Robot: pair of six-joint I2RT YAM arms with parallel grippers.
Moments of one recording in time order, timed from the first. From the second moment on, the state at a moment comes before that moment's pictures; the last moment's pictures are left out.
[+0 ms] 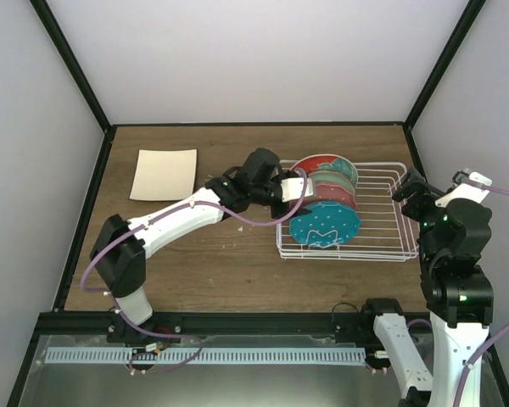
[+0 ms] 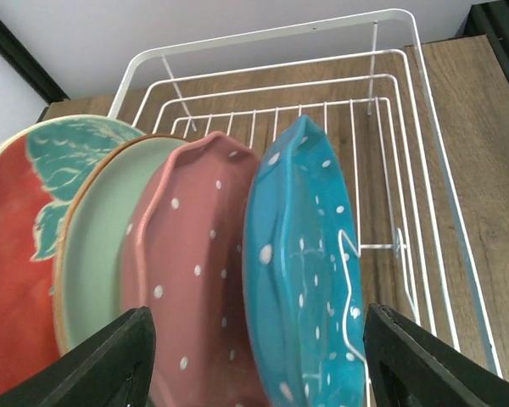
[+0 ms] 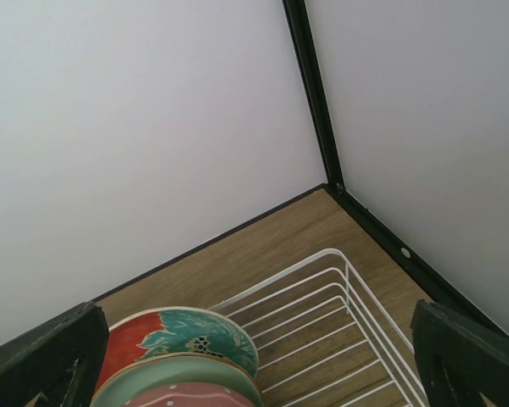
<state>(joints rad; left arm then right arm) -0.85 1.71 1.43 -0.28 0.42 0.53 -0.01 0.59 1.20 -0.79 0.23 0.38</state>
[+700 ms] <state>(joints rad) -0.93 1.89 1.48 -0.26 0.36 0.58 -0.01 0.60 1.27 -0.85 0.27 0.33</state>
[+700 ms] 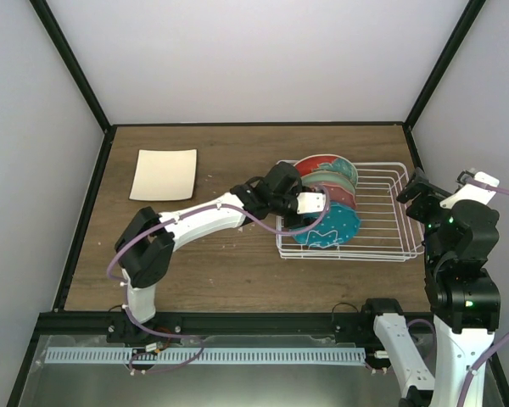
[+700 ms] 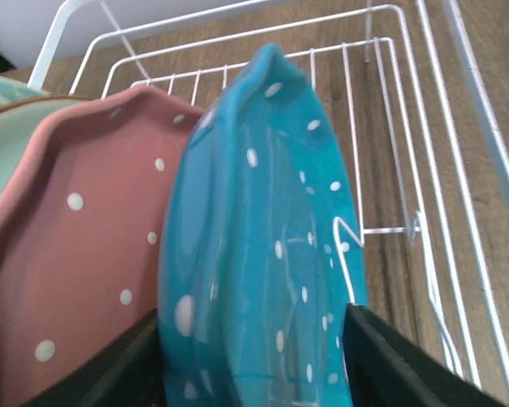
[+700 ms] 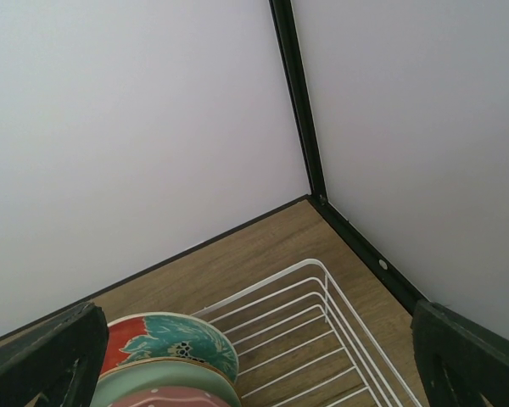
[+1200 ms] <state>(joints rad) -0.93 1.90 1.50 -0.25 0.30 0.54 -0.01 0.60 1.28 -0.88 0.28 0.33</state>
